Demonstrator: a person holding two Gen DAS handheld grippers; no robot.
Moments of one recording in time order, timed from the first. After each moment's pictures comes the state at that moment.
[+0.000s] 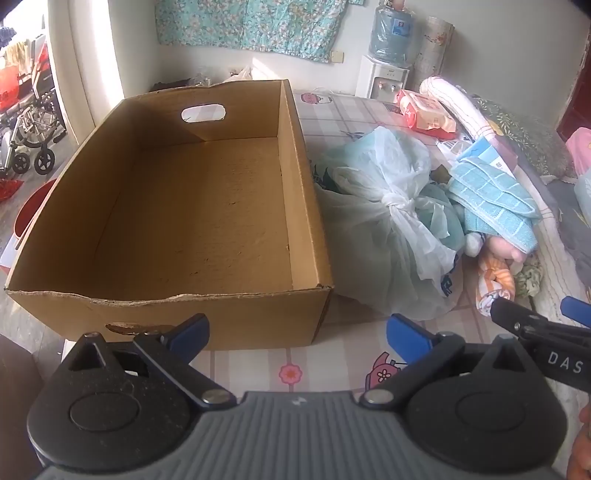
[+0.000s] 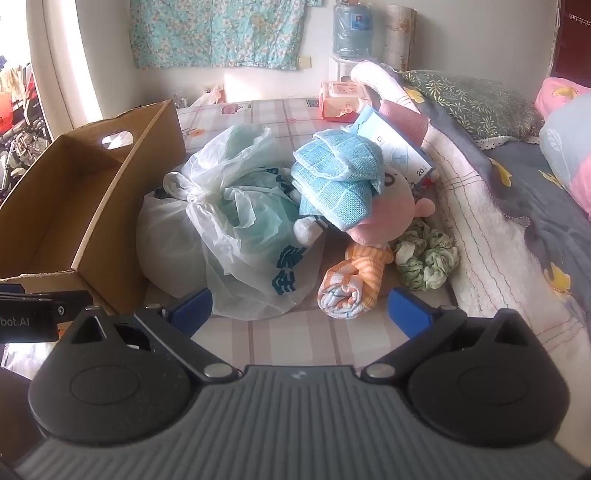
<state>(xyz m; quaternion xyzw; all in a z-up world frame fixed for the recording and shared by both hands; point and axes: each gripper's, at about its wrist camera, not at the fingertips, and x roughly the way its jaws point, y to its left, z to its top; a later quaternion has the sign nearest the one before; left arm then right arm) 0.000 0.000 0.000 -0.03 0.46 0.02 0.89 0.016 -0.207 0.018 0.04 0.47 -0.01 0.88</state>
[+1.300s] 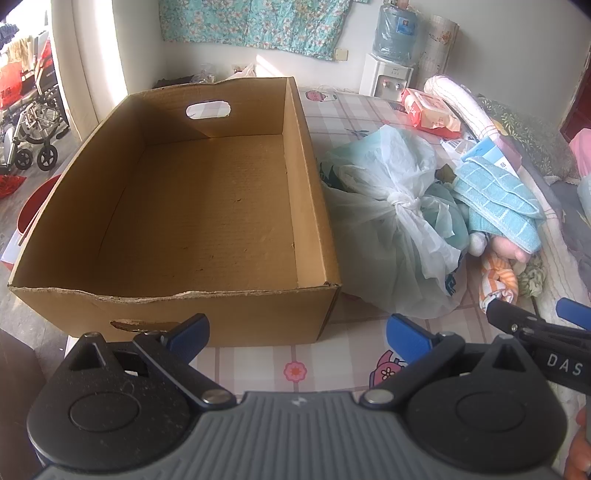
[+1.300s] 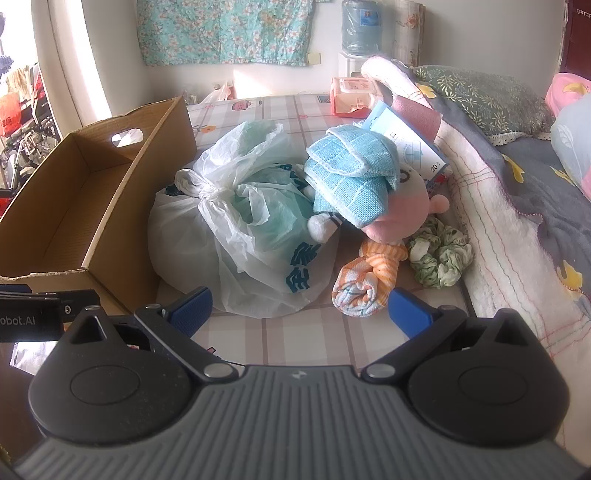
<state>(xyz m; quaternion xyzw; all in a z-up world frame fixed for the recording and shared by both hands) 0.002 0.001 -0.004 -0.03 0.46 0.01 0.89 0.018 -0.205 0.015 0.05 0.48 0.01 0.88</state>
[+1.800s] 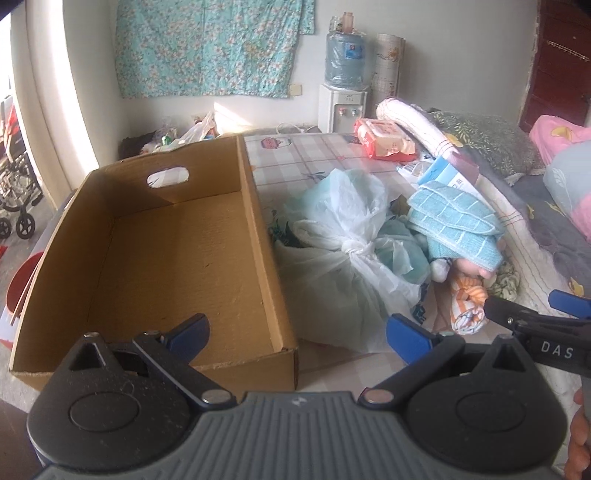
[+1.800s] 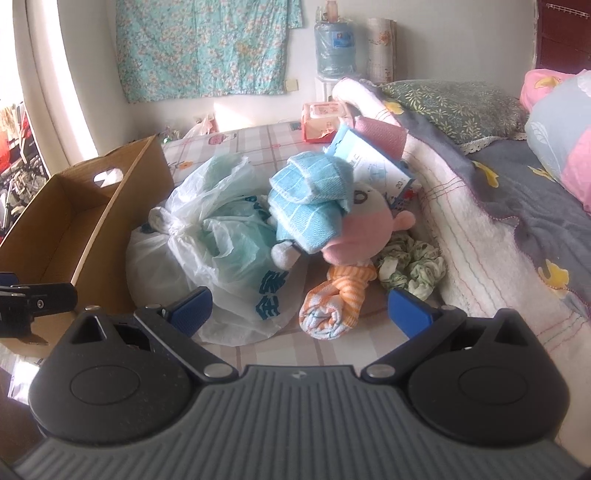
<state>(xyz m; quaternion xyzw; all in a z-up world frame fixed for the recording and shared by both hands) 0.009 -0.028 0.031 0.04 0.40 -0.05 0.92 0.009 -0.248 0.023 0.08 0.41 -0.03 0.91</state>
